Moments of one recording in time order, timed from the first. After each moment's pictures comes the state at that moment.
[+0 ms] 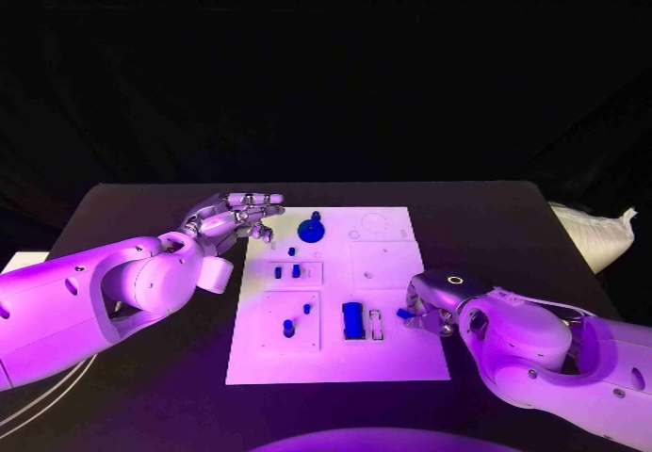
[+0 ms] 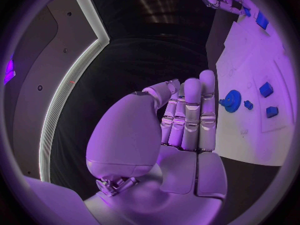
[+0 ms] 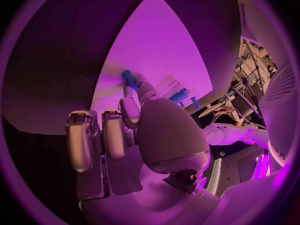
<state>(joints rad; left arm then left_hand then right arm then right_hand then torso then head) 1.14 -0.94 -0.03 1.60 0.03 -0.18 0.31 1.41 -0.13 0.52 -0.05 0.16 1.00 0.20 0.12 0.07 1.09 0.12 0.23 0.07 1.18 0.03 1.03 0.50 0.17 1.14 0.12 0.65 0.95 0.90 -1.04 0.03 1.96 -1.83 -0.12 -0.69 1.47 -0.01 0.05 0.08 0.14 1.09 0.08 0.18 0.30 1.41 0.01 1.08 1.27 1.47 -0.06 1.44 1.31 0.04 1.47 0.05 1.51 1.31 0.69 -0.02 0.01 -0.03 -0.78</state>
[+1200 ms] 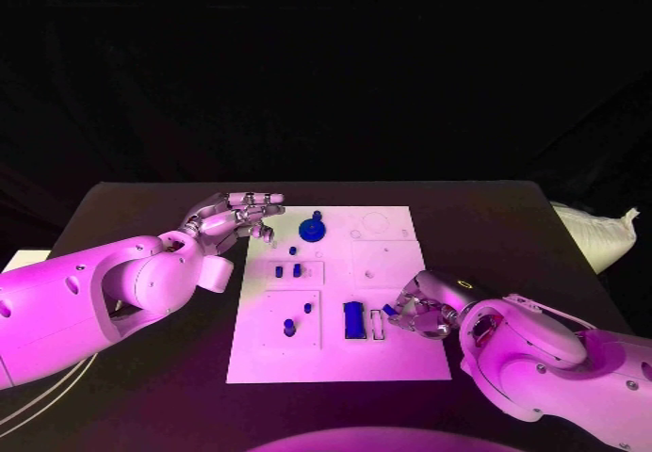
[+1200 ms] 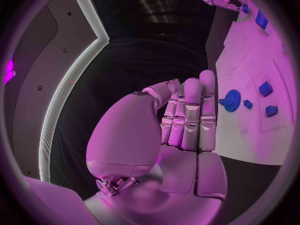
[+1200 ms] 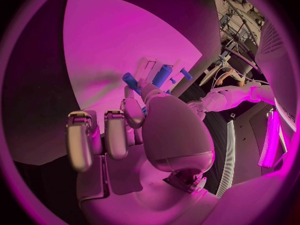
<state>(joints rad) 1.14 -0.94 -0.03 1.60 0.03 -0.18 0.31 1.41 -0.13 0.52 -0.05 0.16 1.00 0.20 0.12 0.07 1.09 0.12 0.23 0.07 1.18 0.03 1.03 0.50 0.17 1.14 0.12 0.65 0.95 0.89 -1.05 0.03 2.02 -1.55 -0.38 -0.69 1.34 -0.05 0.23 0.14 0.20 1.11 0.08 0.15 0.31 1.41 0.00 1.09 1.28 1.47 -0.06 1.44 1.31 0.03 1.47 0.05 1.52 1.31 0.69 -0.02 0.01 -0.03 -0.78</state>
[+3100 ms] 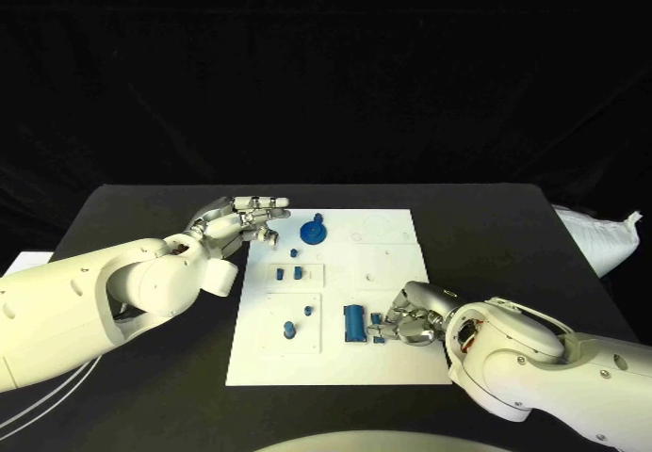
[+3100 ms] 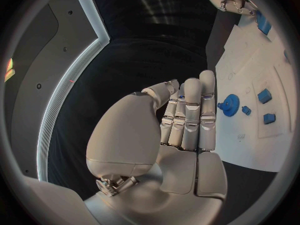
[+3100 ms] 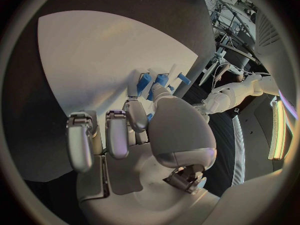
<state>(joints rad) 1.14 -0.94 -0.03 1.61 0.05 -0.18 0.30 1.39 -0.12 0.52 -0.05 0.16 0.99 0.20 0.12 0.07 1.08 0.12 0.23 0.07 1.18 0.03 1.04 0.49 0.17 1.14 0.13 0.65 0.95 0.89 -0.99 0.03 1.97 -1.43 -0.33 -0.70 1.16 -0.04 0.01 0.29 0.21 1.17 0.05 0.18 0.38 1.44 -0.02 1.11 1.30 1.46 -0.08 1.45 1.31 0.02 1.46 0.04 1.53 1.31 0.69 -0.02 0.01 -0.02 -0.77</state>
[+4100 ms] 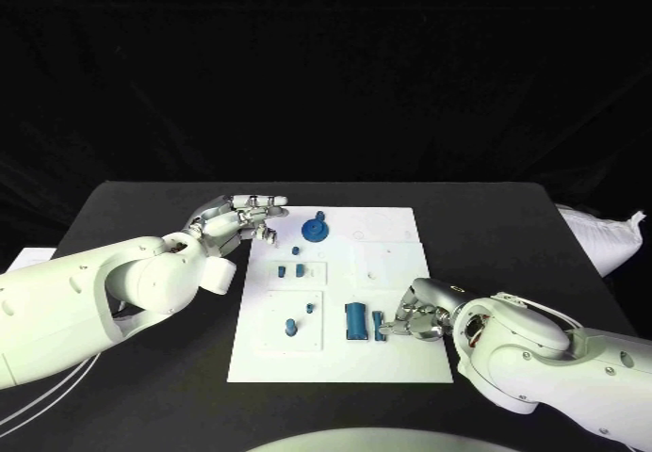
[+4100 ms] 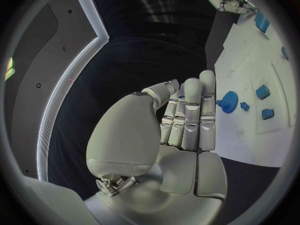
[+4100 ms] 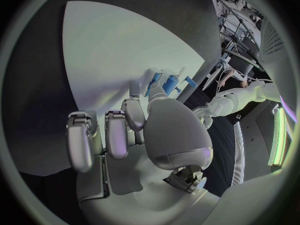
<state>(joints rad) 1.14 -0.95 -0.03 1.61 0.05 -0.18 0.29 1.39 -0.12 0.52 -0.05 0.16 0.99 0.20 0.12 0.07 1.08 0.12 0.24 0.07 1.18 0.03 1.04 0.49 0.17 1.14 0.13 0.65 0.95 0.89 -1.00 0.03 1.95 -1.47 -0.29 -0.70 1.29 0.00 -0.10 0.25 0.06 1.17 0.05 0.20 0.43 1.45 -0.02 1.10 1.31 1.46 -0.08 1.45 1.31 0.02 1.46 0.04 1.53 1.31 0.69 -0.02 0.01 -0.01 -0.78</state>
